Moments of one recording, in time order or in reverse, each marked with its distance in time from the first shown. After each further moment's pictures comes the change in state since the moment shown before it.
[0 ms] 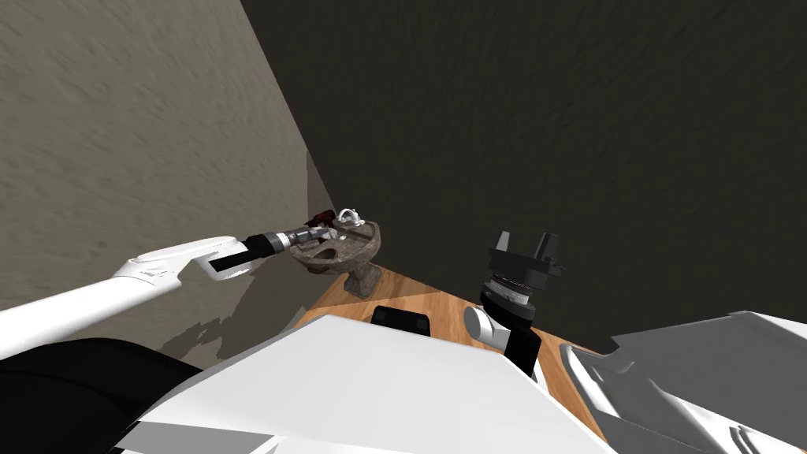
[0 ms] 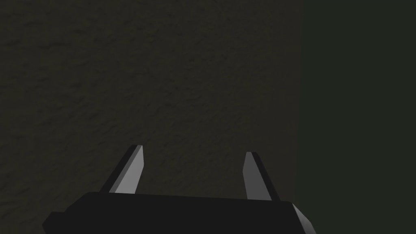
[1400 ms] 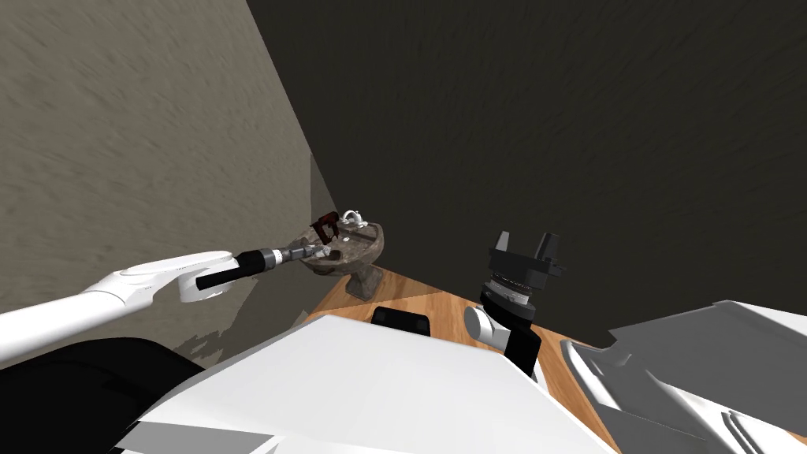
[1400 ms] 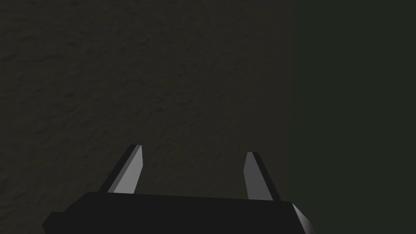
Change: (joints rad) left arm 0.166 0.077 -0.081 0.006 -0.030 0.064 0.064; right arm 0.000 0.000 0.000 0.000 0.000 0.000 0.000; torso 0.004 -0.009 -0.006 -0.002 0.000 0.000
